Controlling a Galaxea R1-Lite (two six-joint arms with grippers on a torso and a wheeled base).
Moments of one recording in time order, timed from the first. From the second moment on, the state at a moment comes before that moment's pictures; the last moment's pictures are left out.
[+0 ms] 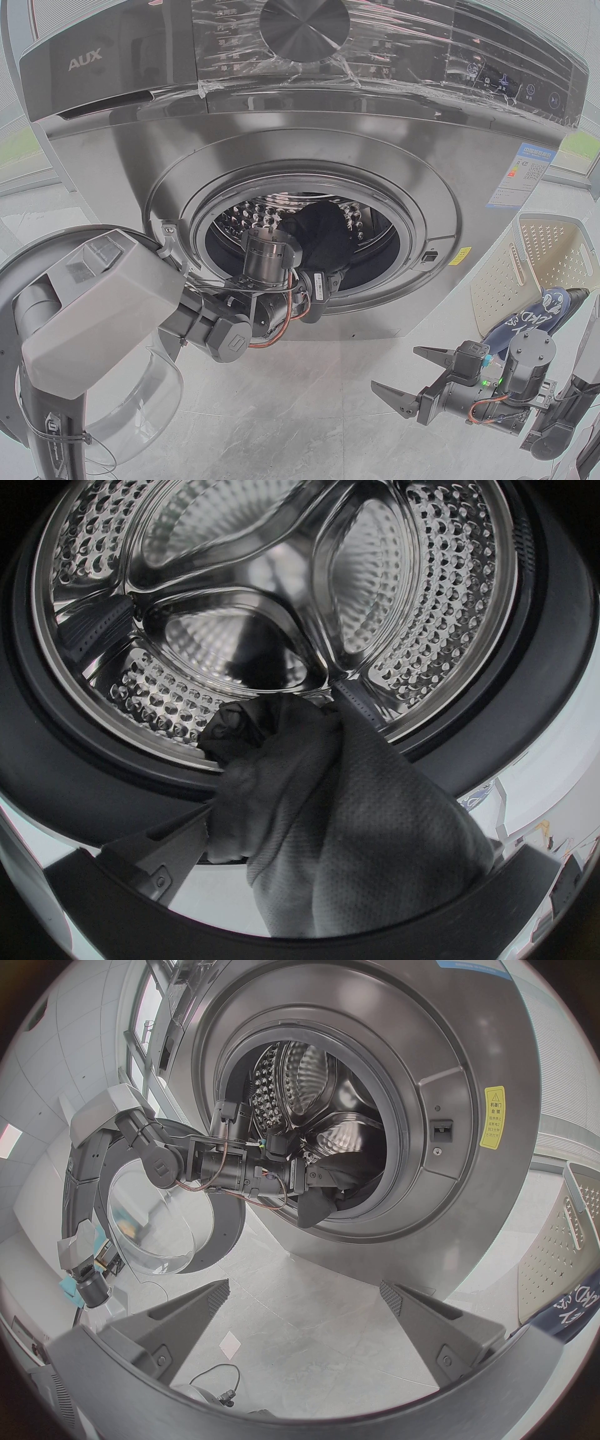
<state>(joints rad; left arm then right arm) -0.63 2.26 -1.29 -0.68 0.18 -0.29 0.68 1.88 -0.10 -1.54 0.02 0.11</state>
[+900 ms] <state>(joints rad) -0.58 2.49 -1.68 -0.74 0.19 -0.25 0.68 1.88 -0.11 -1.54 0.02 0.11</state>
